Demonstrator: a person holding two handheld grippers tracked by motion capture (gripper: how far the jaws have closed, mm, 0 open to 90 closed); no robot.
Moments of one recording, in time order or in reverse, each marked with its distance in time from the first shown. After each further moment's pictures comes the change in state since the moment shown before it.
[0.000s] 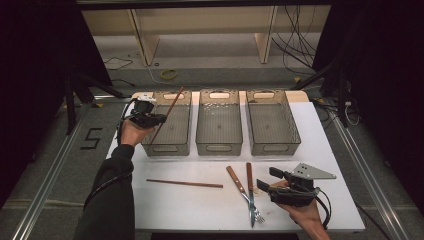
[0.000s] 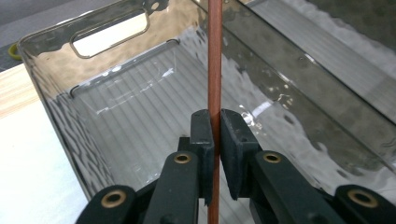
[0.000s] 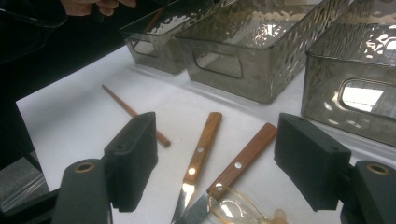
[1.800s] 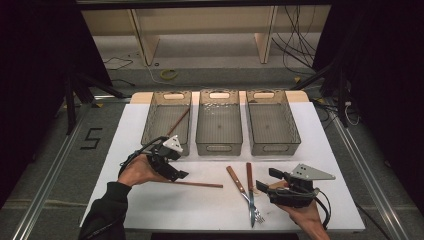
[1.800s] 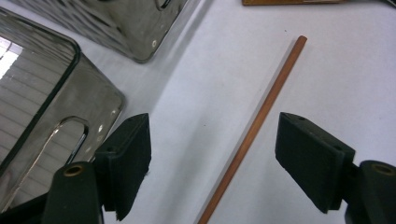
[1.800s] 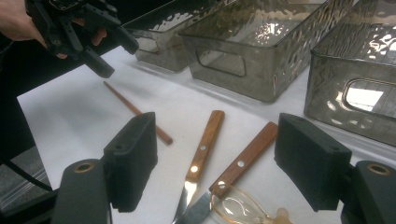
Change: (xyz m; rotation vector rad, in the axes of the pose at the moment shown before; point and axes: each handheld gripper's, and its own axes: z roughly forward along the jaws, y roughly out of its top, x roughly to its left) left arm -0.126 -0.052 -0.028 0.254 -0.305 0.388; right arm 0.003 0.000 0.000 0.009 0.004 -0.018
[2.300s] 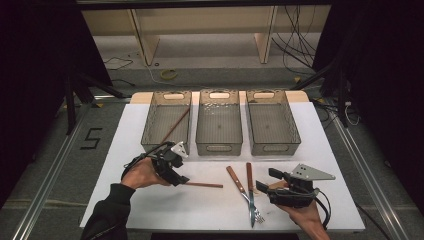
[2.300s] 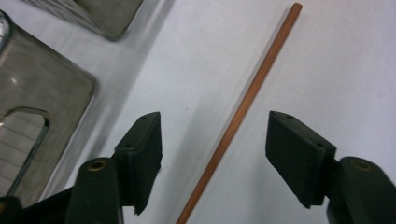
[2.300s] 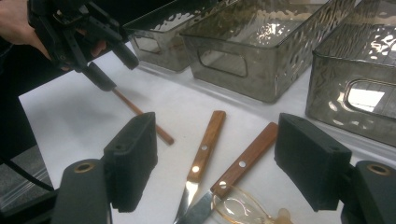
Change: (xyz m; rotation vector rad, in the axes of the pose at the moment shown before) left arm -0.009 0.001 0.014 0.121 -0.023 0.027; right arm 0.001 0.000 0.000 -0.001 0.004 -0.001
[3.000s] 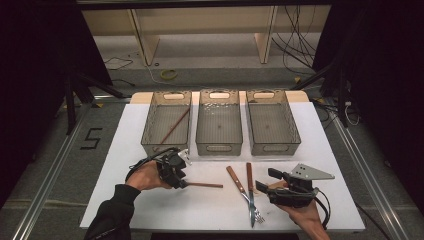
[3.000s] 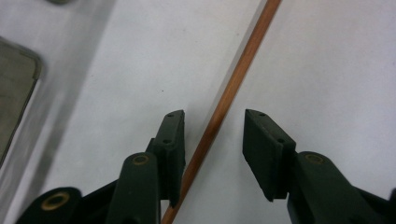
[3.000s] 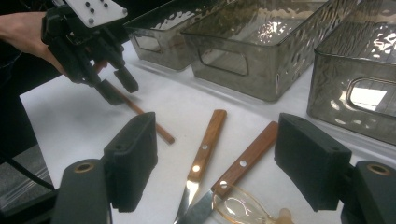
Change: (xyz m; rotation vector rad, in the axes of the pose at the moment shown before) left arm -0.001 -0.003 0.023 0.096 -0.067 0.039; right arm -0.001 0.000 0.001 0.006 0.004 0.002
